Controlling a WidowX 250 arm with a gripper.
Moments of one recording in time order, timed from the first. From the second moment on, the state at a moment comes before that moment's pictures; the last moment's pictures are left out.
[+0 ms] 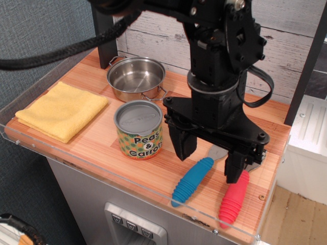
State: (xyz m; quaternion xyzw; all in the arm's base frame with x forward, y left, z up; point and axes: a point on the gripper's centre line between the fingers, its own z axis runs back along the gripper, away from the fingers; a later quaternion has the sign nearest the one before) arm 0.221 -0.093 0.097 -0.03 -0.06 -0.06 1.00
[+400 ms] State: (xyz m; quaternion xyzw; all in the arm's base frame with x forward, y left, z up) arm 0.217 -0.091 0.091 -0.03 -0.05 -0.06 1.00
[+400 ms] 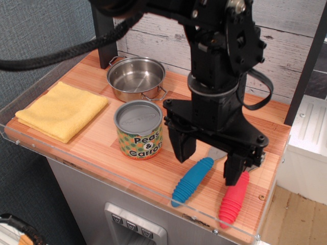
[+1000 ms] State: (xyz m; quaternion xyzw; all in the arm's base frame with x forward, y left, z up) arm 0.184 -0.018 0.049 0.05 0.00 -0.03 1.00
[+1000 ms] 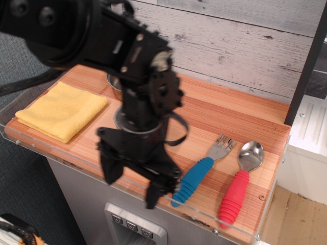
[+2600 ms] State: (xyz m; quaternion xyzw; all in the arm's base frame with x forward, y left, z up) arm 0.270 0.026 0.037 0.05 -0.05 -0.24 0.97
